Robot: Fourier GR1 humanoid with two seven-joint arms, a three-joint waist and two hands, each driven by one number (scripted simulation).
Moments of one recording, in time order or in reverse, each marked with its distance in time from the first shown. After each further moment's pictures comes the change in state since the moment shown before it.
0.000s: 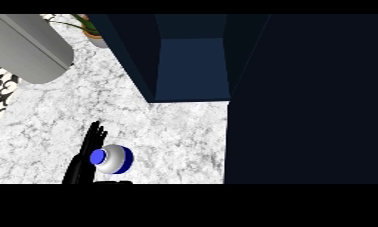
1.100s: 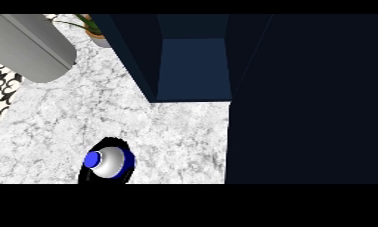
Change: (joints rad) left arm -0.177 -0.055 0.057 0.341 0.094 -0.303 -0.236; right arm 0.050 -0.066 -0.080 0.013 -0.062 0.010 -0.060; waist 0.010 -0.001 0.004
